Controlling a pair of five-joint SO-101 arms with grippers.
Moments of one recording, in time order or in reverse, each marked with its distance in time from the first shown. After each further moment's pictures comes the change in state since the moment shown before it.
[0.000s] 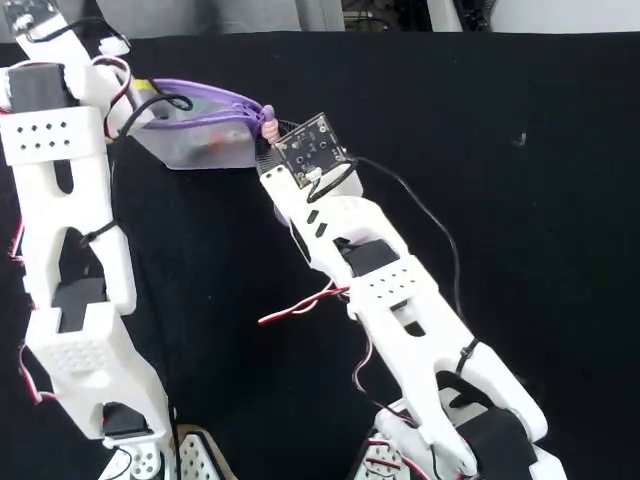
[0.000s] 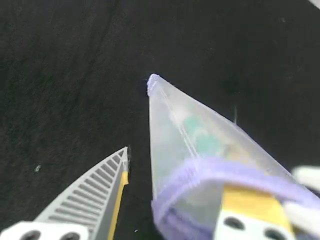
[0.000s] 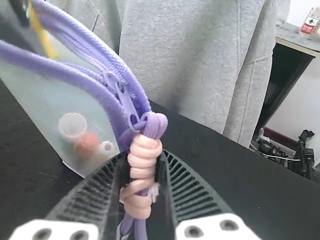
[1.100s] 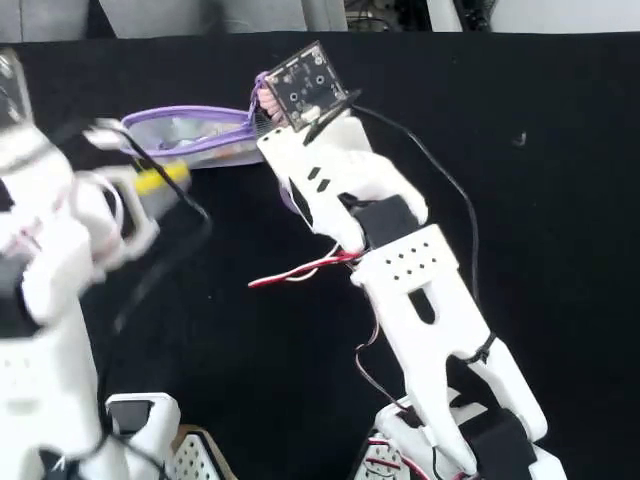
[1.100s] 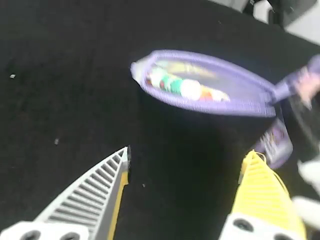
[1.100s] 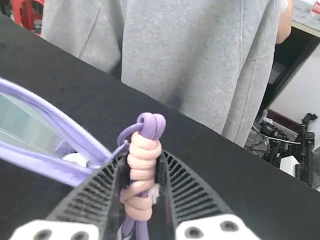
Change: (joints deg) left arm 4.6 -55.8 40.1 0.0 -5.4; right arm 0.2 0.0 -27.3 33.9 0.4
